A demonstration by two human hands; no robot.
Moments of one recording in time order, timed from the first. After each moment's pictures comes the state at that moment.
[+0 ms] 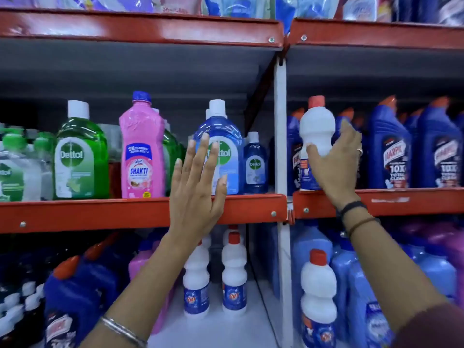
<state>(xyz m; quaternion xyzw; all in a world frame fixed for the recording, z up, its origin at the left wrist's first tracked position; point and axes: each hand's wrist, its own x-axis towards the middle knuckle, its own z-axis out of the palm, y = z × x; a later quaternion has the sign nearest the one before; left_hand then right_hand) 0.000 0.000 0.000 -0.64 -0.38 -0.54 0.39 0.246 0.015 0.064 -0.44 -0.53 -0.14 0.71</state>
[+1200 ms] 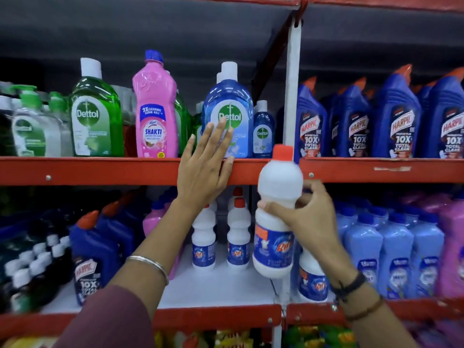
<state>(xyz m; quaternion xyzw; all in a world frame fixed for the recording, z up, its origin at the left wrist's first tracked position) -0.017 0.012 -0.020 -0.63 -0.43 -0.44 0.48 0.187 -0.066 -0.065 -0.42 -0.60 0.19 0.65</state>
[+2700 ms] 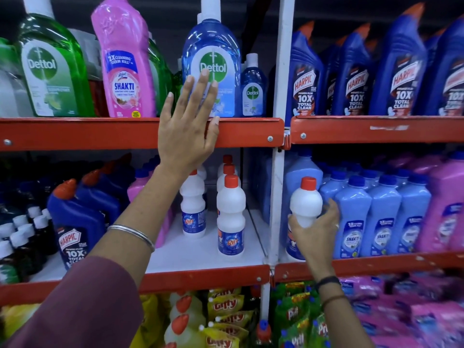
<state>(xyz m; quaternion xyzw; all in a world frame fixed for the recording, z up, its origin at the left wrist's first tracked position) -0.015 0.016 -0.025 -0.61 -0.44 -0.44 0.48 0.237 0.002 -0.196 -0.58 -0.48 0.05 0.65</state>
